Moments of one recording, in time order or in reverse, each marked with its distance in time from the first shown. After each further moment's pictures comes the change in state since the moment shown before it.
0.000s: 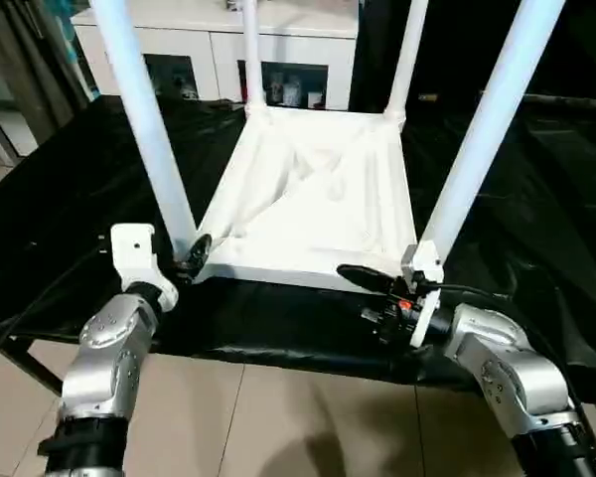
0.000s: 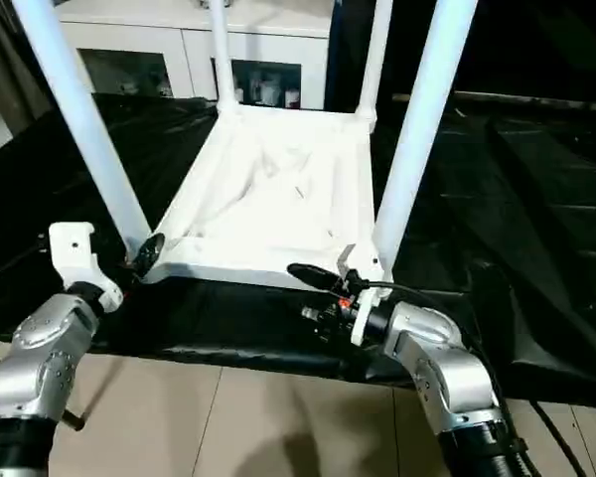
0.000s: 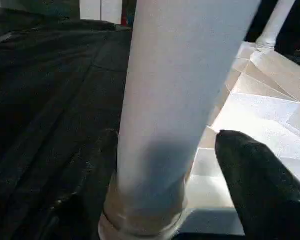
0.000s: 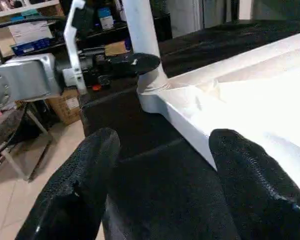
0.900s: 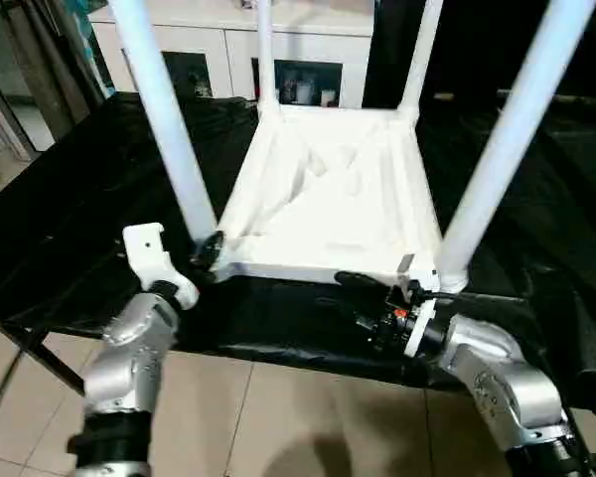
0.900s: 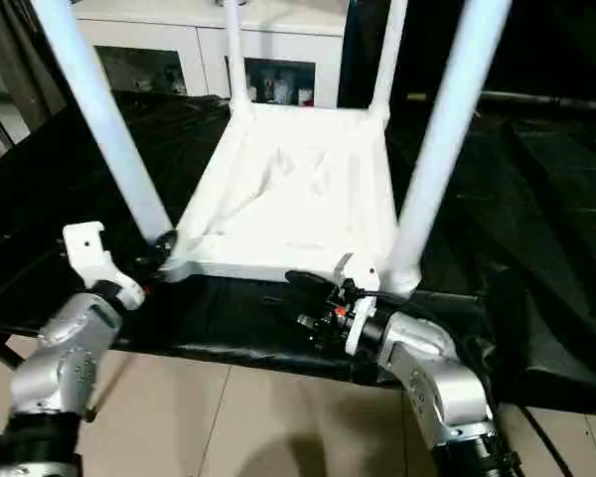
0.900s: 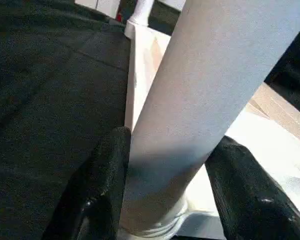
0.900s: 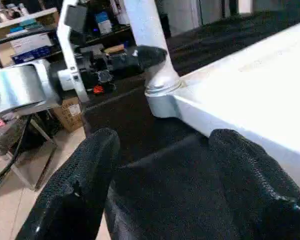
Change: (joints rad) left arm -0.010 -0.167 0.054 -0.026 -0.129 0.054 -0.009; right arm 0.049 0.044 -0.001 -0.011 -0.009 -0.003 -0.065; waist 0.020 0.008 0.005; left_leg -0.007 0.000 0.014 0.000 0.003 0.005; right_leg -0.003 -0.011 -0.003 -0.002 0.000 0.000
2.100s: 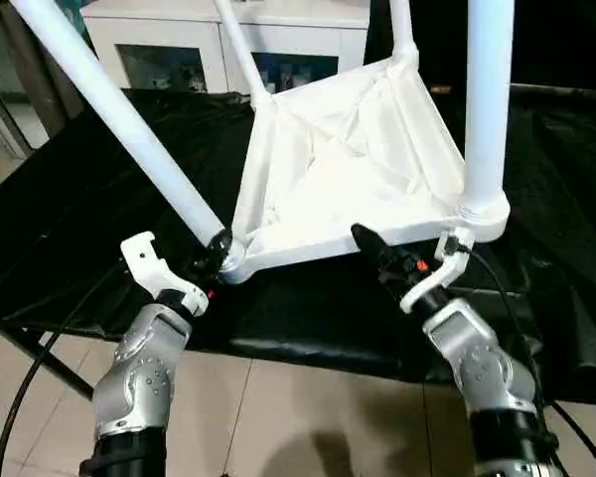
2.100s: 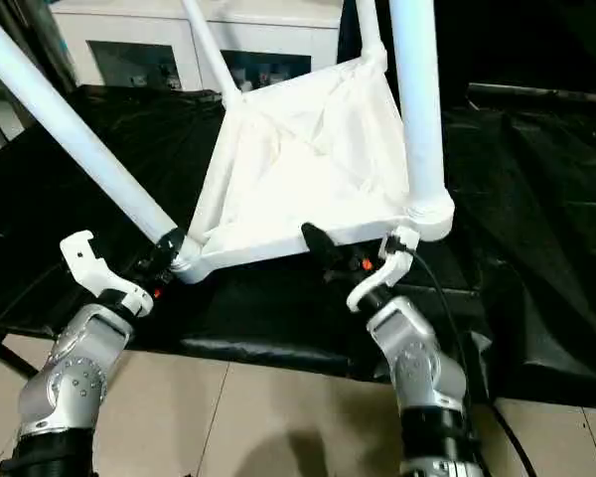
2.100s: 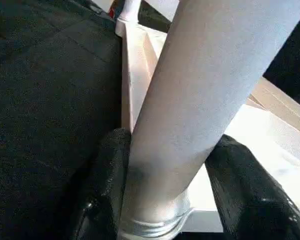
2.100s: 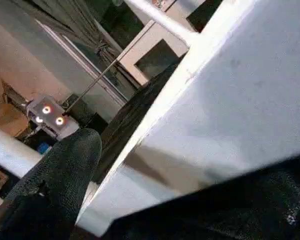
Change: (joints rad) left arm 0.052 -0.072 0.045 -0.115 -0.107 0.087 0.008; right arm -0.160 0.240 -0.333 0.237 0.236 0.058 -0.333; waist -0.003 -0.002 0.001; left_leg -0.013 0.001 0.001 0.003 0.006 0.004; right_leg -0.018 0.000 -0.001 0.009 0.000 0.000
